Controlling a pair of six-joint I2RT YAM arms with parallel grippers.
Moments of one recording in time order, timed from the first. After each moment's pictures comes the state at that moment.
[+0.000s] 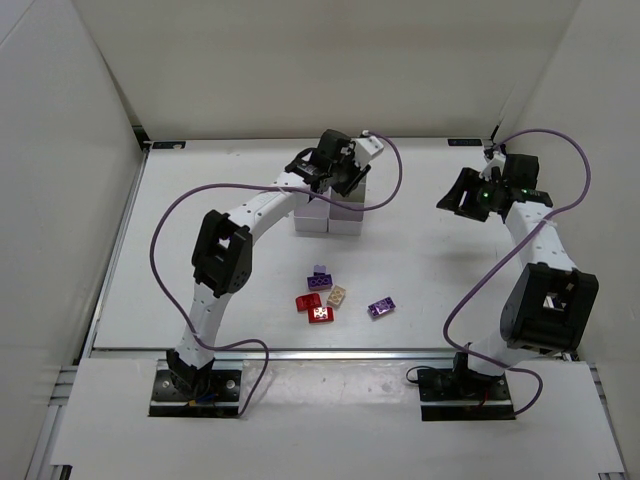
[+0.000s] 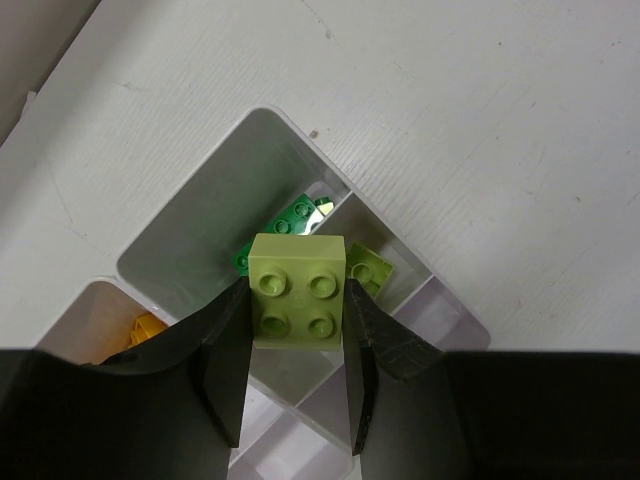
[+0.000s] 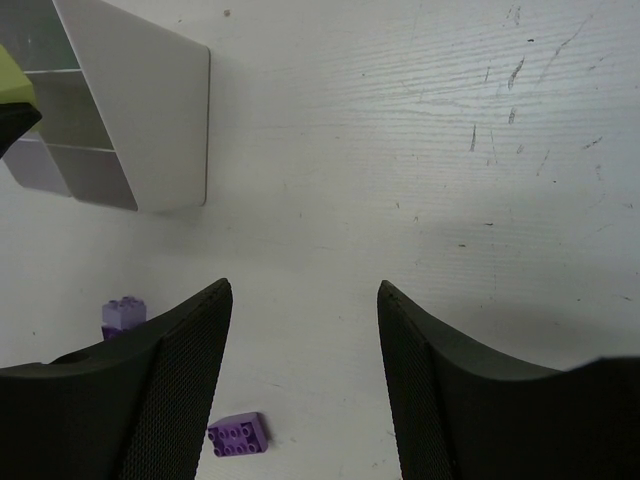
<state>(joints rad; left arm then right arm) -0.65 2.22 2.00 -0.38 0.08 0.30 -0.17 1.52 1.20 -0.51 -0.52 0.17</state>
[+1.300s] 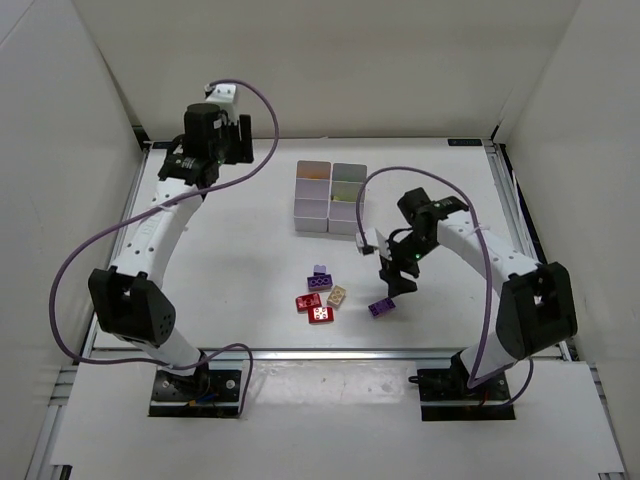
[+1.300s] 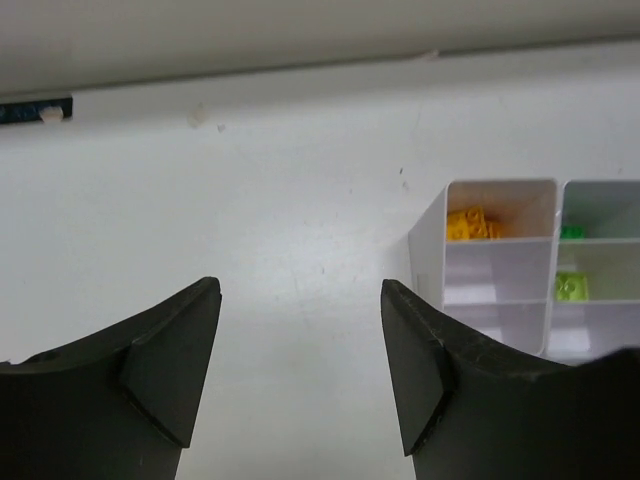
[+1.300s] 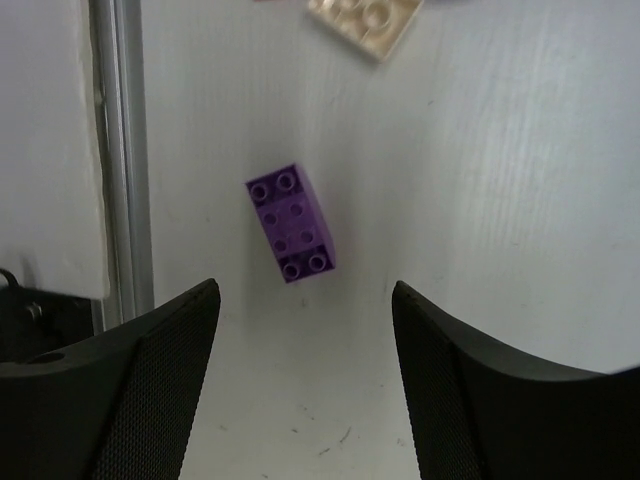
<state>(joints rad) -0.24 1.59 1.62 -0.40 -0.09 -0.05 0.43 1.51 1.16 -1.10 -0.66 -1.15</state>
